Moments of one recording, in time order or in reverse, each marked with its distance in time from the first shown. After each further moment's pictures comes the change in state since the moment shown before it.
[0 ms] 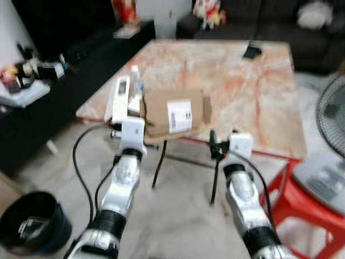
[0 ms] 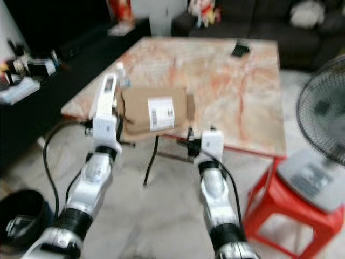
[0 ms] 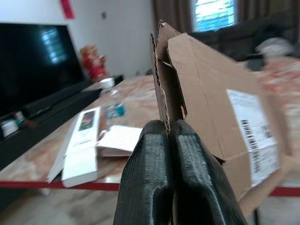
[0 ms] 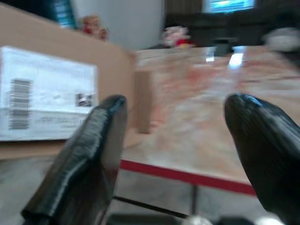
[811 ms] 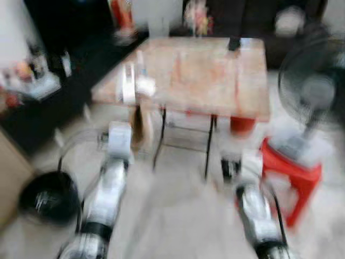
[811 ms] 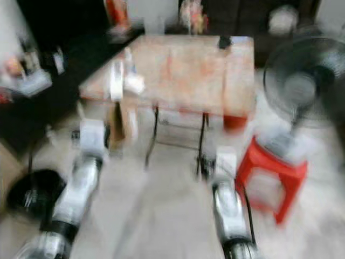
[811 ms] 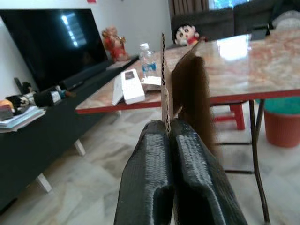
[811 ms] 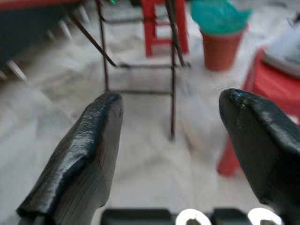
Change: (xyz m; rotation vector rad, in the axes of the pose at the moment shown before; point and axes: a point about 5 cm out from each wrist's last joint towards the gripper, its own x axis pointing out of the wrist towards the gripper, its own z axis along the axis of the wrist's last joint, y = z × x) left arm -0.021 0.033 -0.029 0.044 0.123 0.048; right arm -0.048 -0.042 -0.081 0.072 0.393 -0.099
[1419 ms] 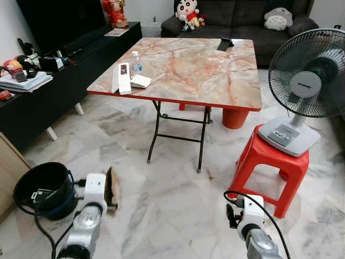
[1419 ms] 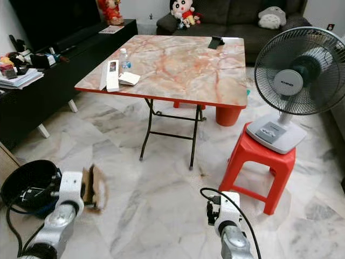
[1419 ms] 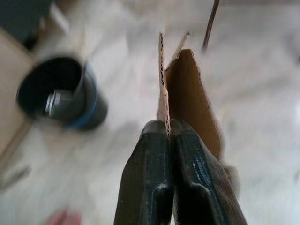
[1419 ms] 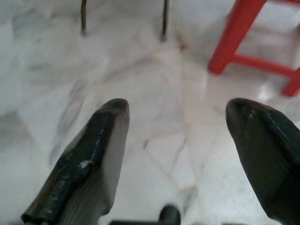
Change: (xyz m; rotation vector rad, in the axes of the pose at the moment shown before) left arm -0.098 0.066 -0.136 0.051 0.709 0.151; right arm -0.043 -0.008 -0.087 -0.031 0.434 0.025
